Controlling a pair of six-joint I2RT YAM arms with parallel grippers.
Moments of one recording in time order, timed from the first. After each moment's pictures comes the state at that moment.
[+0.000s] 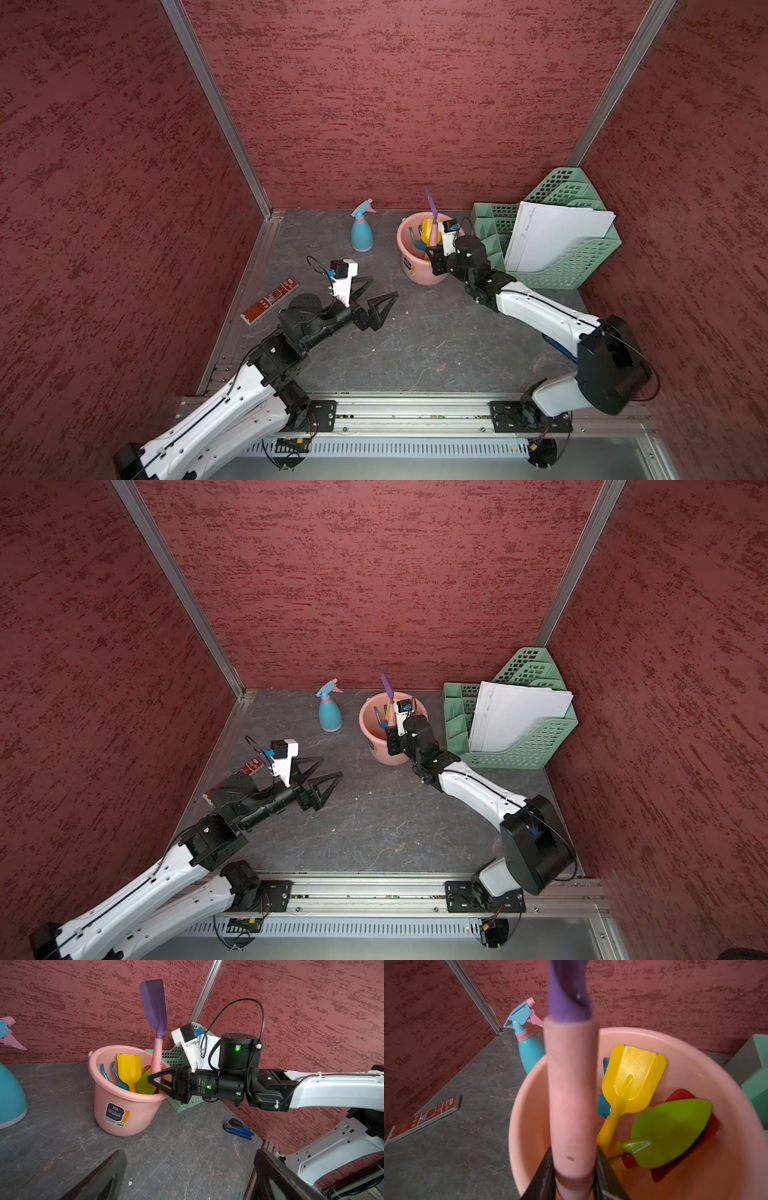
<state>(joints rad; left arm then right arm) -0.73 0.65 0.62 -0.03 0.15 -0.44 0.55 1.53 1.01 0.11 0.04 0.25</state>
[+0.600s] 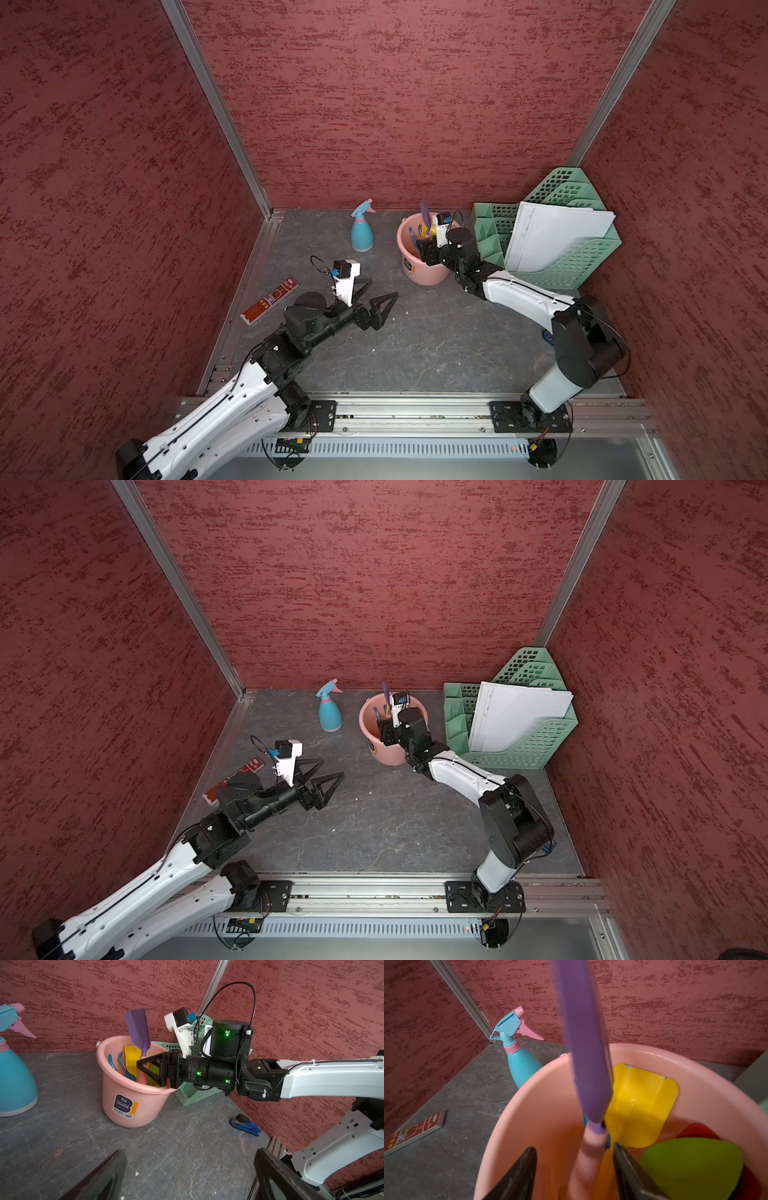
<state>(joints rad) -0.73 0.68 0.62 -0.05 0.12 -0.44 0.53 1.65 1.09 0.19 0.03 0.24</state>
